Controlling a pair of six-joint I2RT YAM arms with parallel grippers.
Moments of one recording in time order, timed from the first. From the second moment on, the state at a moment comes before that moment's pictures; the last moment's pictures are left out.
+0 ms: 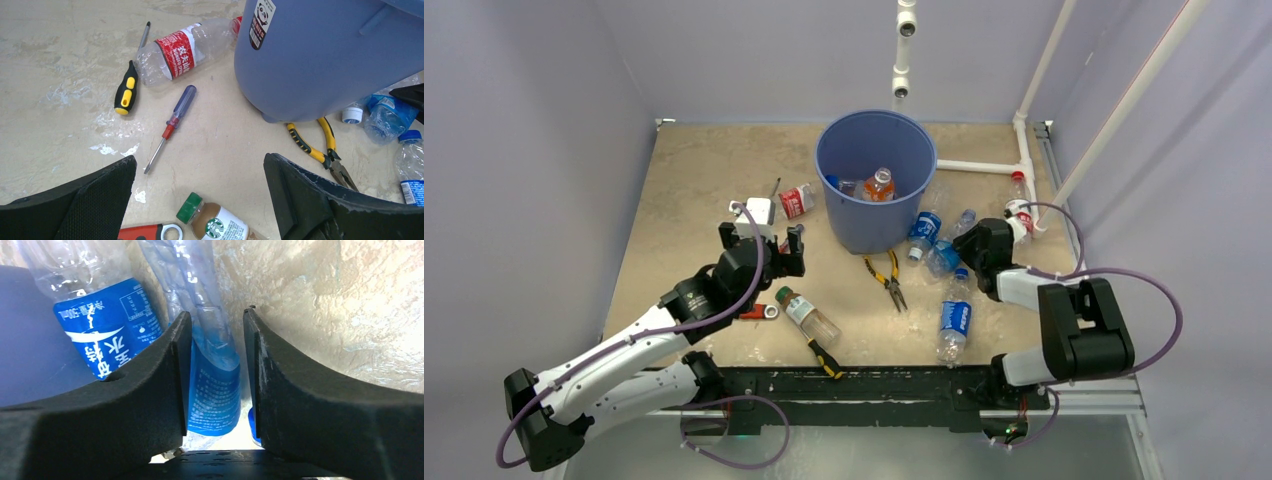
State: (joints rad) left arm -0.87 0.83 0.75 -0.37 -0.64 -0.43; right arm 0.12 1.43 0.45 0.33 0.21 0.86
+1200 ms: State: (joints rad) left arm -0.87 0.55 0.73 -0.22 -0.63 -0.38; right arm 0.14 0.50 0.67 0.26 -0.19 0.68
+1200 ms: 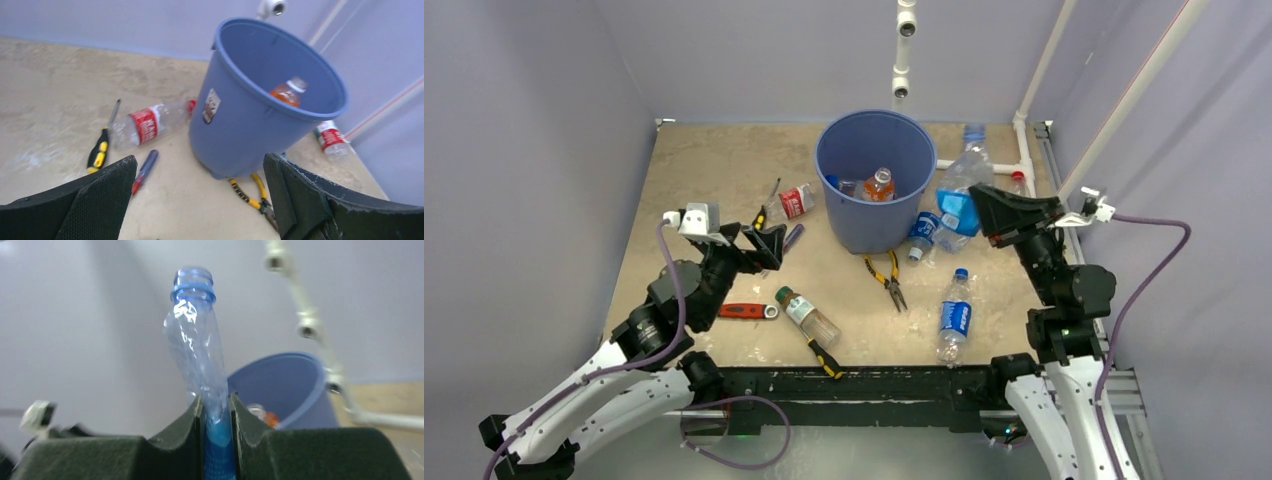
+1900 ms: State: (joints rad) left arm -0.87 0.90 1.03 0.41 0.28 -0.39; right arm 0.51 0.62 0.67 0.65 -0.69 0.65
